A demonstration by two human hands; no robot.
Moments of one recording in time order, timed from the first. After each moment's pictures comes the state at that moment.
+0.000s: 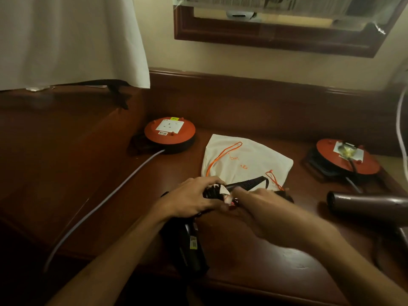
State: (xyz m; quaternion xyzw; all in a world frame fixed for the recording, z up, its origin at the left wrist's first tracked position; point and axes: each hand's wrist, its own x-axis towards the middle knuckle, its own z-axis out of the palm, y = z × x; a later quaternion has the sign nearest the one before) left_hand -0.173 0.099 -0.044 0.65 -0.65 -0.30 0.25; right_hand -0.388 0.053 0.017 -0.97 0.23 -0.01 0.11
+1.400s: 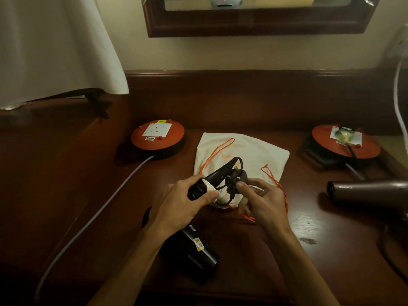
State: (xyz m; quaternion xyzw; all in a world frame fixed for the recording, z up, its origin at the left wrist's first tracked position) left_hand -0.190 0.107 -0.038 0.73 -0.57 -0.17 0.35; right_hand -0.376 0.022 -0.063 -0.55 0.39 -0.45 0.58
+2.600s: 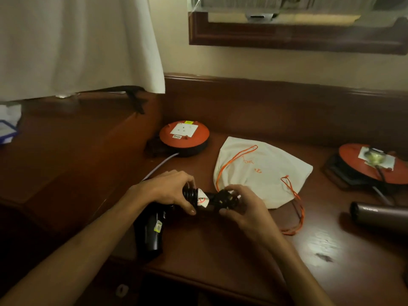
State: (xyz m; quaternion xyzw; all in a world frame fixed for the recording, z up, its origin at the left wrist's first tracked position) left_hand -0.104 0.104 -0.023 0.76 -0.61 -0.23 0.01; right_hand -0.344 0.026 -0.081 -0.84 0.31 -0.24 0.37
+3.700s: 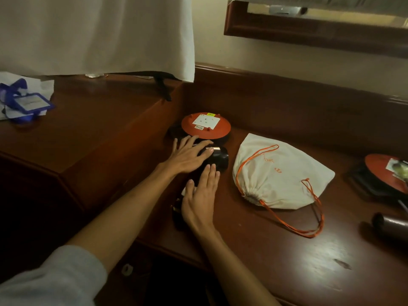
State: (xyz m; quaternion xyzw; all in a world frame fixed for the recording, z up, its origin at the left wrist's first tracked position) left_hand -0.049 0.065 -0.067 0.83 -0.54 -0.11 0.14; right_hand -0.188 0.114 -0.115 -0.78 0.39 -0.30 0.39
